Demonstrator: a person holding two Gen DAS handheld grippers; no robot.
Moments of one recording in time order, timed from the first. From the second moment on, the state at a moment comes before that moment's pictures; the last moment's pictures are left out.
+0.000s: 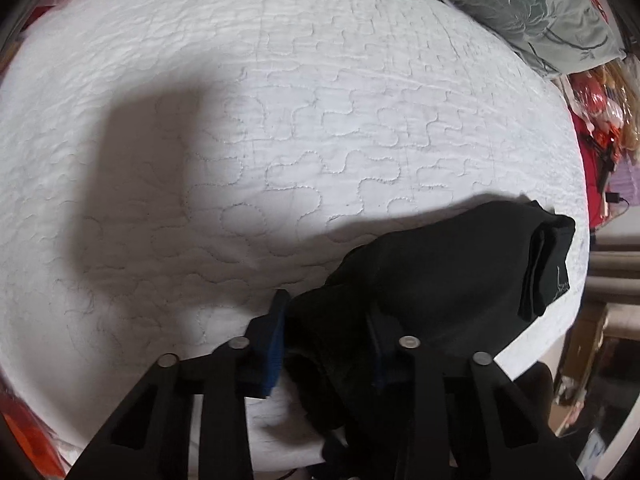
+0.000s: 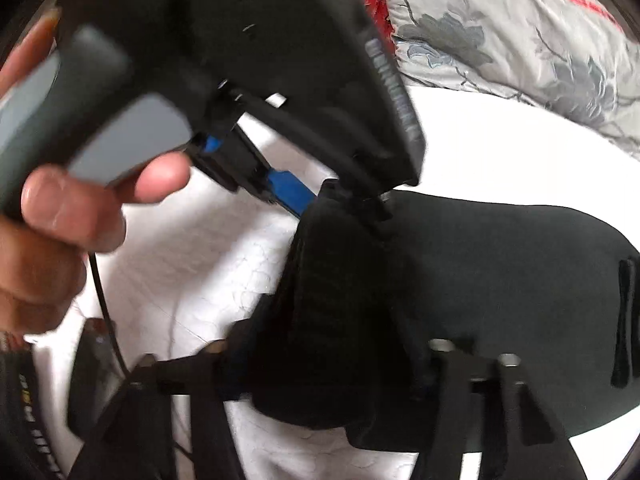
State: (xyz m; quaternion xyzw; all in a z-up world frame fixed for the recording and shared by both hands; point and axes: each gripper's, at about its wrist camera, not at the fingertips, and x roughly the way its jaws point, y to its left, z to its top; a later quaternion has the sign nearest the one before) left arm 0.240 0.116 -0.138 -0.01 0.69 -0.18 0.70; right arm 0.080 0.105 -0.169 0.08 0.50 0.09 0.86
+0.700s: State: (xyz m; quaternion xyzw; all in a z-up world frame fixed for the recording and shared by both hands) left arm 0.198 0.008 -0.061 -0.06 0.67 -0.17 0.72; right arm 0.055 -0.058 -0.121 0.29 0.46 0.12 0.83
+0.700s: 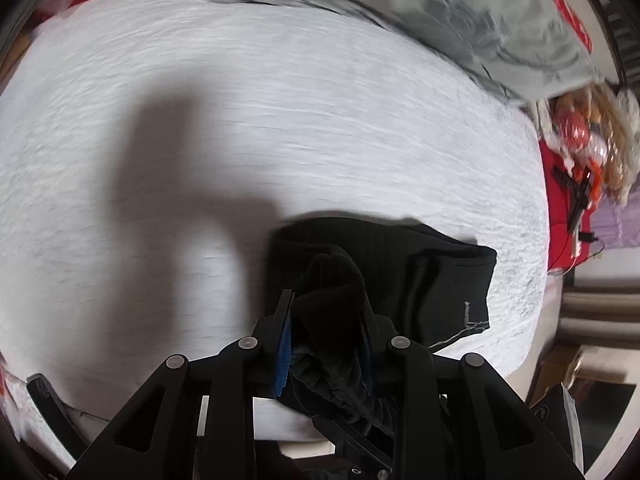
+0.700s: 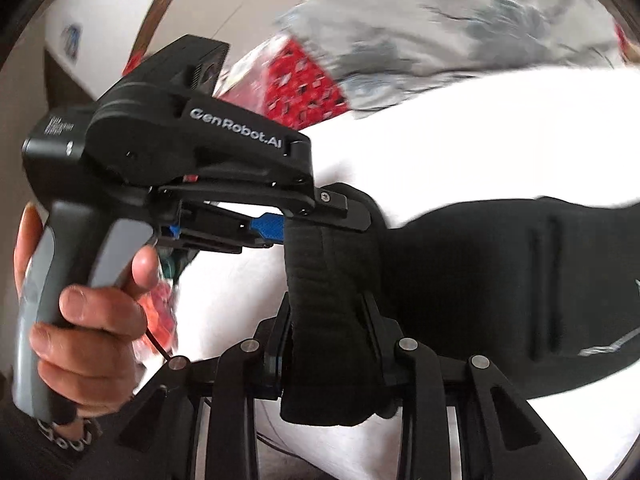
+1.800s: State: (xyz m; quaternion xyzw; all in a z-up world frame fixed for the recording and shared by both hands) left arm 0.169 0.020 -0.131 -0.19 0.64 -0.16 0.73; right arm 0.039 -0.188 -0.155 0.35 0.49 0.07 0.79
